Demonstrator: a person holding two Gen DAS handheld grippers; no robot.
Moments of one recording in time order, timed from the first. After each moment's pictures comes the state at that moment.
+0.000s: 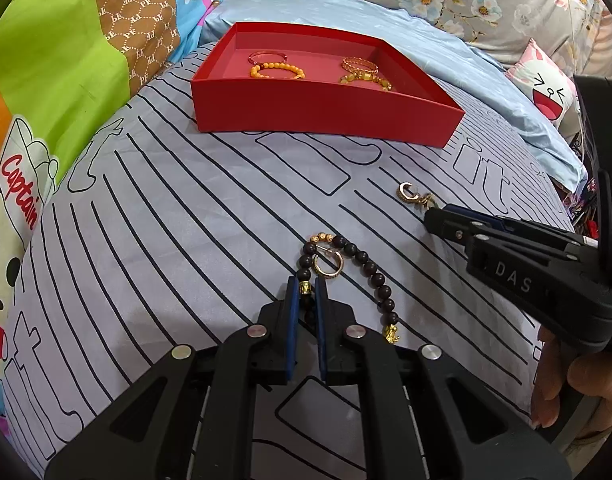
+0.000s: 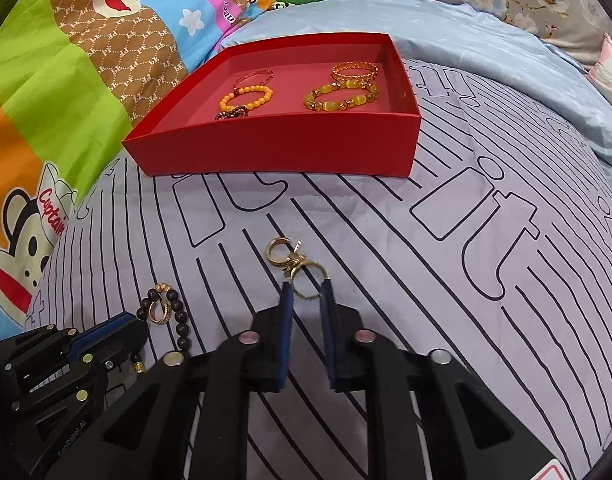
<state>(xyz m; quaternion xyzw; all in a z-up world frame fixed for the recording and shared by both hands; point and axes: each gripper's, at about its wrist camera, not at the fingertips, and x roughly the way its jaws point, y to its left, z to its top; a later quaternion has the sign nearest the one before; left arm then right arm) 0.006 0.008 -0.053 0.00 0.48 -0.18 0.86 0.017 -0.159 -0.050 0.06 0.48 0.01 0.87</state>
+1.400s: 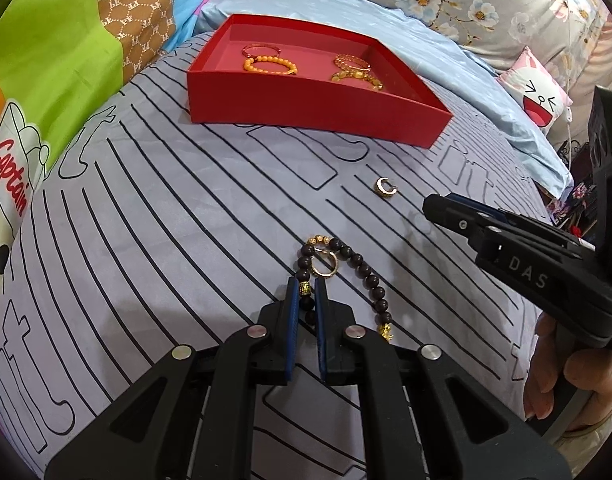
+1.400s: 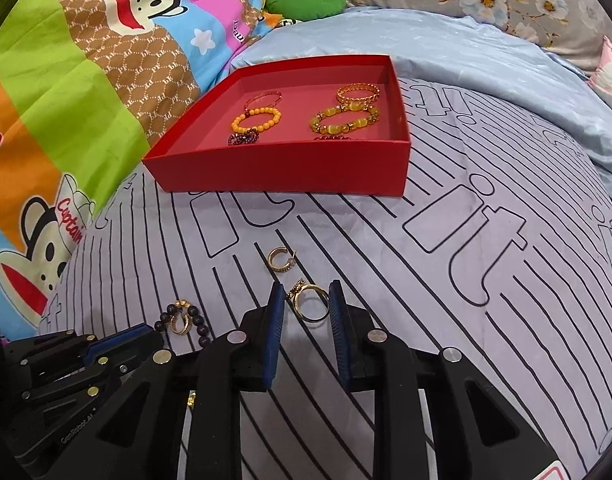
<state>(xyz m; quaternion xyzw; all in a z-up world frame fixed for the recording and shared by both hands) 0.001 0.012 -0.047 -0.03 0.49 -0.20 0.85 0.002 -0.165 -0.030 0.07 0.46 0.03 0.89</state>
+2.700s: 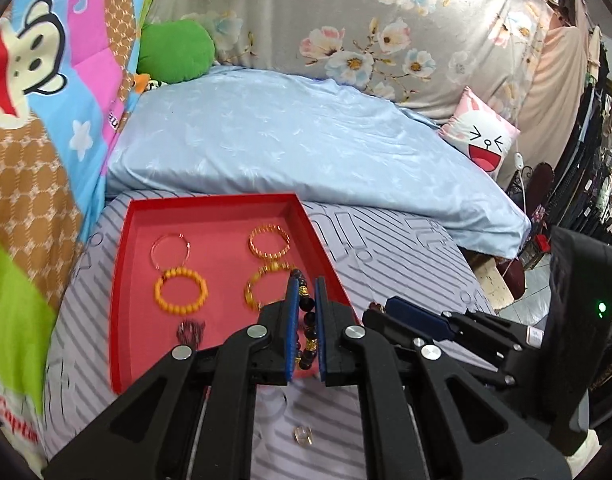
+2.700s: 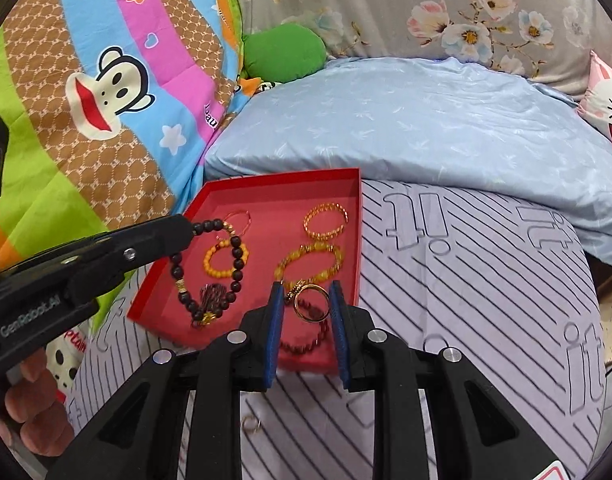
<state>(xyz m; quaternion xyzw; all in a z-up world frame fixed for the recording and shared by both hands) 0.145 -0.069 0.079 -0.02 0.38 -0.30 0.87 0.099 -0.217 0.048 0.09 0.39 0.01 0.92</state>
